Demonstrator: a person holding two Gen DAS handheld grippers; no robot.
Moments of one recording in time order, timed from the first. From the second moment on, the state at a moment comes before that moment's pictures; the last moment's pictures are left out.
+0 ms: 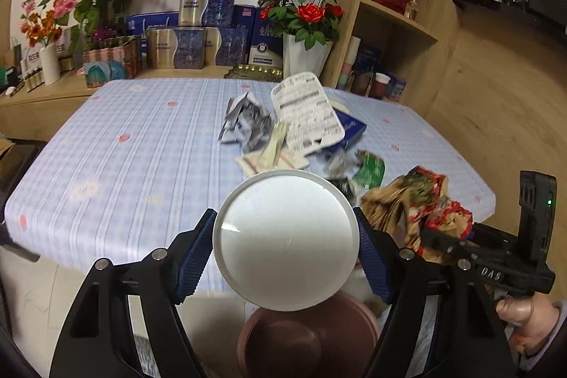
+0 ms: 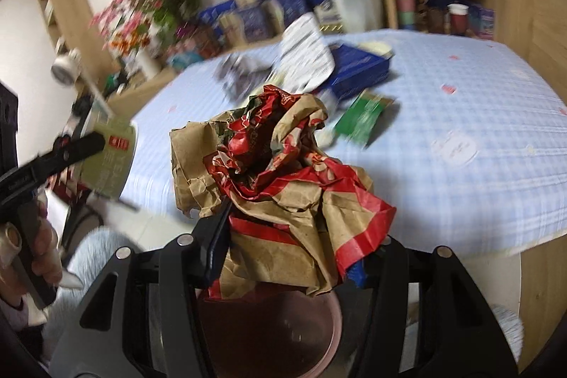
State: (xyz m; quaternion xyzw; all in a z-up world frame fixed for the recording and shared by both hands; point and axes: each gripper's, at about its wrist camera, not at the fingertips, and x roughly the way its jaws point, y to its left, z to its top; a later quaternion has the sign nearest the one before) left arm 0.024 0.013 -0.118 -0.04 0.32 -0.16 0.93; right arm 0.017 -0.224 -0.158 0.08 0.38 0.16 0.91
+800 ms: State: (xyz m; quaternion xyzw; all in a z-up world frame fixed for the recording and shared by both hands) left arm -0.002 0.018 -0.197 -0.07 0.39 -0.15 0.91; right arm 0.013 -0.154 -0.282 -0.04 0.60 0.18 0.78
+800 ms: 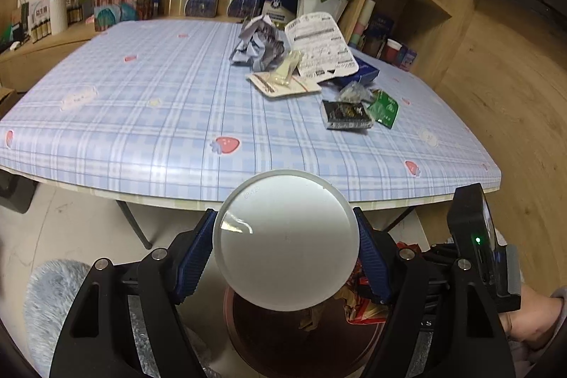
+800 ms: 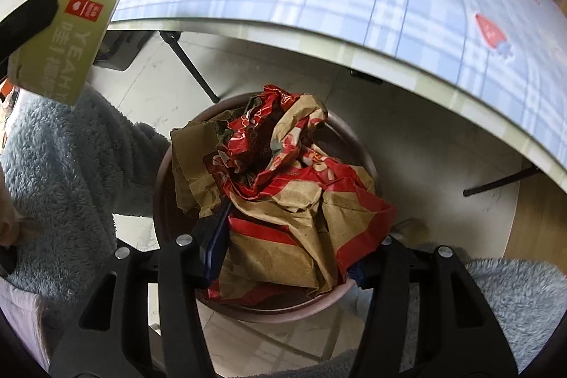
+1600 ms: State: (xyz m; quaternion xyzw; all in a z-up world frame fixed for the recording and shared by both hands) left arm 0.003 0.015 -0.205 -0.07 0.40 -0.15 0.90; right arm 0.013 -0.150 -0.281 -0.04 0.60 0.19 0.78
